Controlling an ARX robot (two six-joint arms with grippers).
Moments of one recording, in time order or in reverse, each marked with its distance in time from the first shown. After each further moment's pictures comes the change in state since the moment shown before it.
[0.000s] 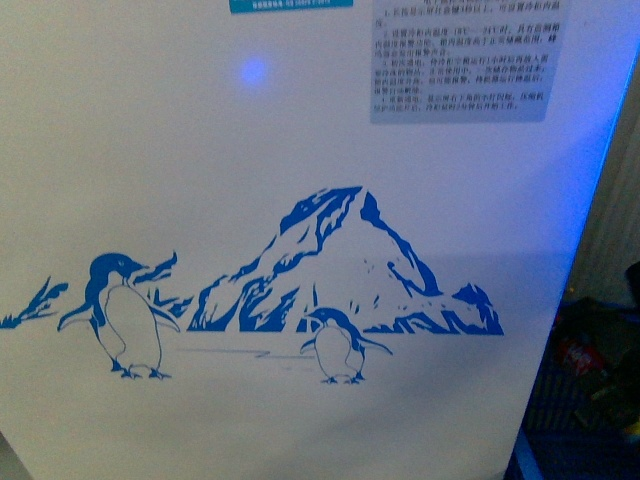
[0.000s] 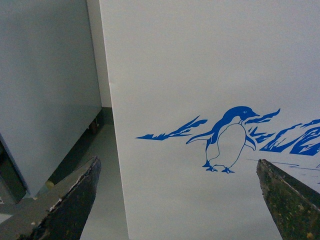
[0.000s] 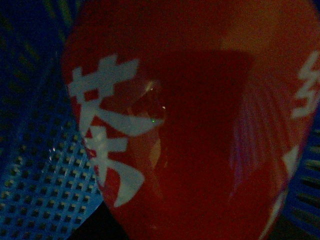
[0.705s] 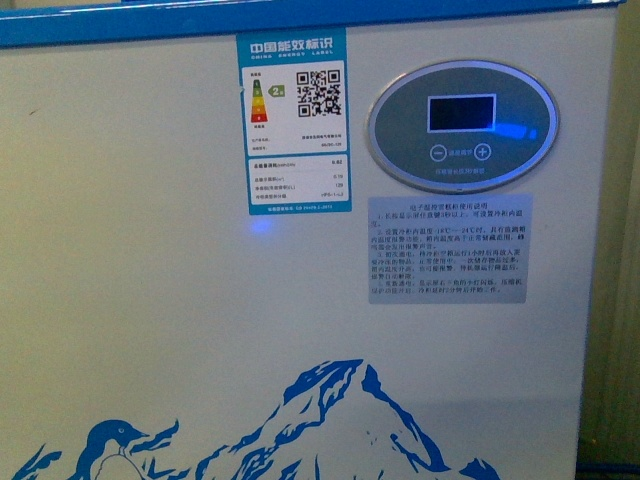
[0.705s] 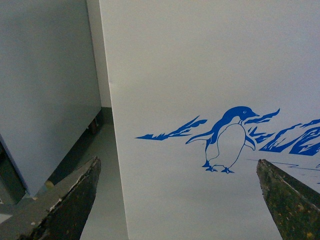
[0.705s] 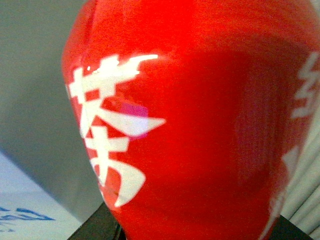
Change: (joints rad) left arm 0.000 0.000 0.000 0.000 0.000 0.000; right arm -0.231 -1.616 -0.719 -0.155 -0.452 0.560
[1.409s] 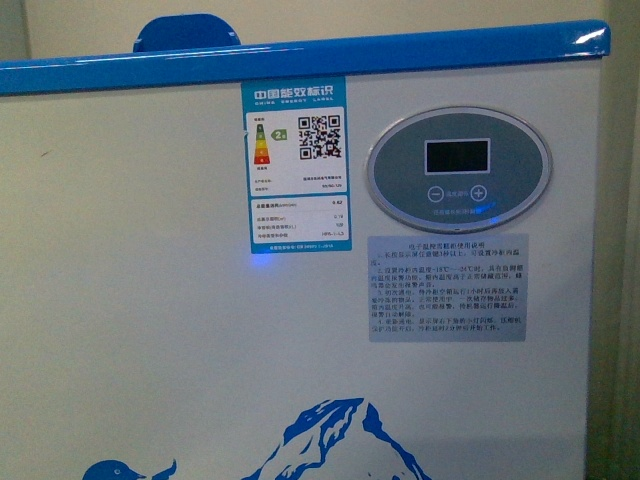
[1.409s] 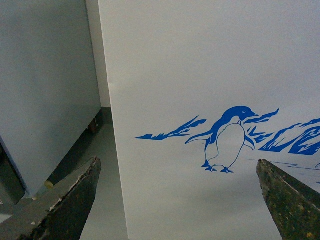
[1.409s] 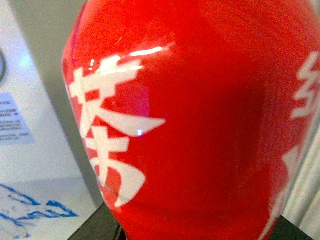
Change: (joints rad) left arm 0.000 0.000 0.000 0.000 0.000 0.000; right arm 0.298 -0.493 -0.197 -0.111 0.386 0.032
